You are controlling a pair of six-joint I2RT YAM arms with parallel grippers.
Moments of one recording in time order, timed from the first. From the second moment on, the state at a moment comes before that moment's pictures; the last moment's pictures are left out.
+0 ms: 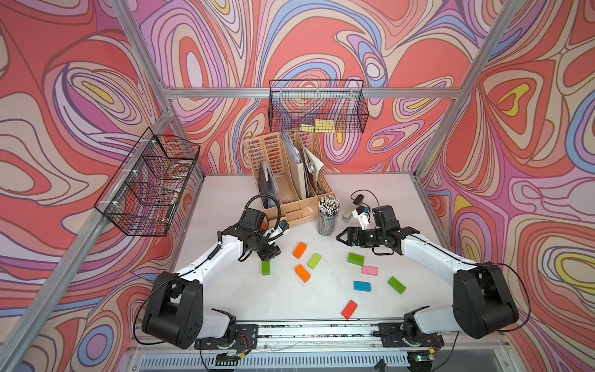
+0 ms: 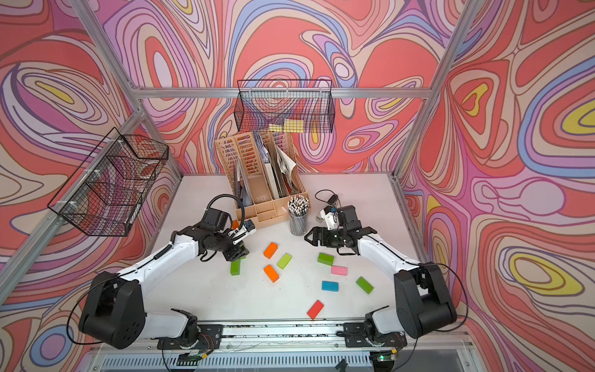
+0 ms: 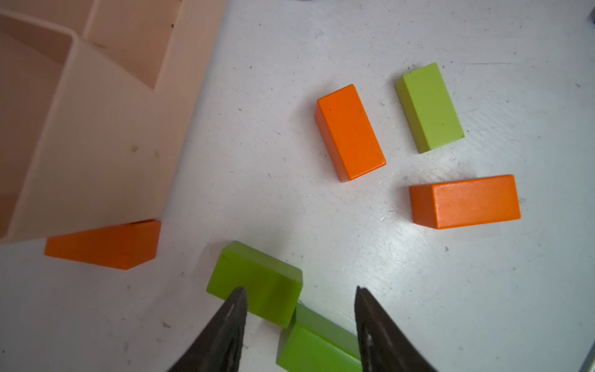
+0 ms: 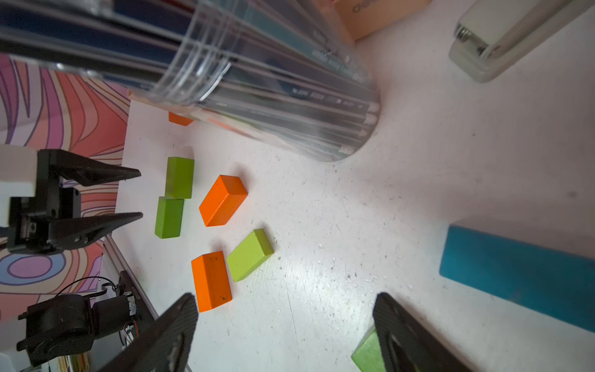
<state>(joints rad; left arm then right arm) -0.34 1.35 0.84 -0.58 0.25 0.44 0.28 1.41 0.82 -0.30 -0.54 0.34</state>
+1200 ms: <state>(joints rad) -0.42 1.36 0.80 -0.81 0.03 -0.42 0.31 1.40 0.74 -0.14 -0.75 0.49</state>
